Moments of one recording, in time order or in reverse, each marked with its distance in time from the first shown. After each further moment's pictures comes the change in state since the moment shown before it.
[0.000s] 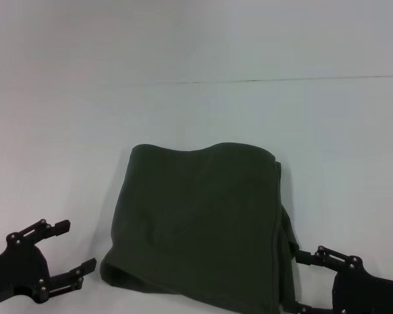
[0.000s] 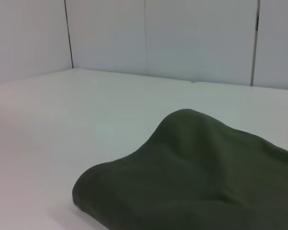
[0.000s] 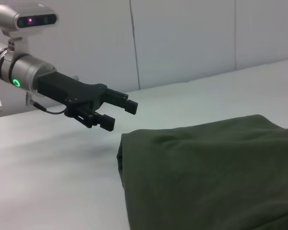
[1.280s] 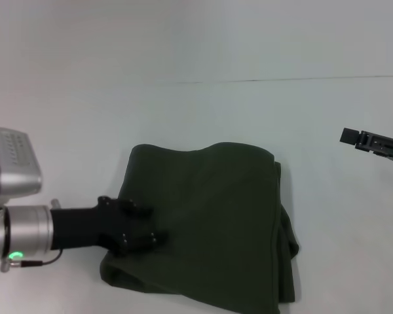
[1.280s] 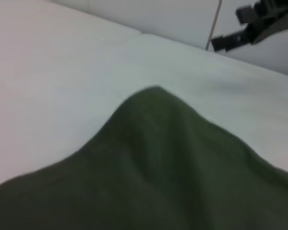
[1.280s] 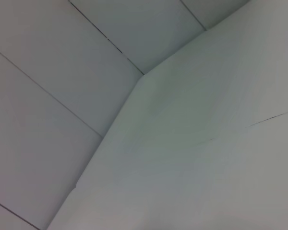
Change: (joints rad) left arm -0.292 0.002 0.242 -0.065 0.130 -0.181 -0.424; right arm 0.169 -0.113 0.094 -0.191 0.108 0.111 1.168
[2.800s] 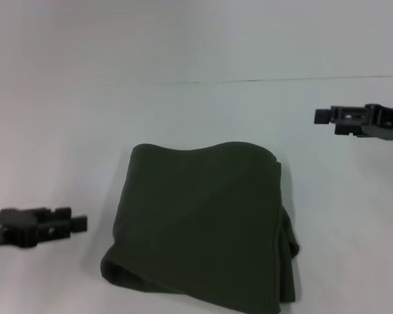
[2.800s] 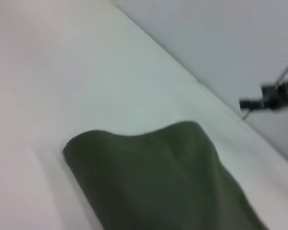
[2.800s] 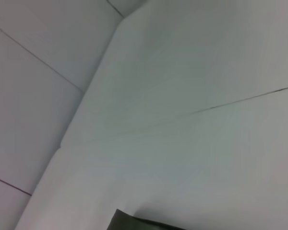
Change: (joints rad) left arm 0.107 0.069 -0.315 0.234 0.095 0.377 -0.429; right arm 0.129 -0.022 -0.168 -0.170 -0.134 0.030 0.378
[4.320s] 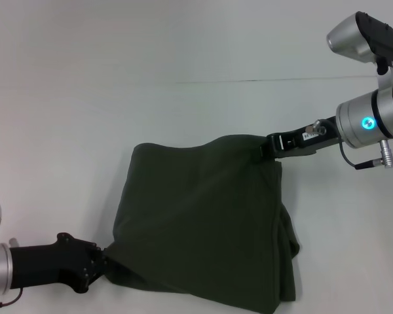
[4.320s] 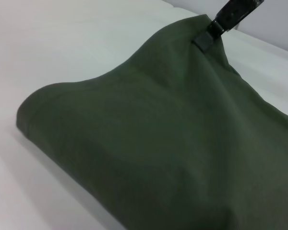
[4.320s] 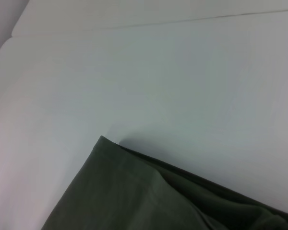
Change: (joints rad) left arm 0.021 -0.064 0.273 -0.159 -0.029 -0.334 0.375; right arm 0.276 0.088 -0.197 0.126 -0.316 0.191 0.174
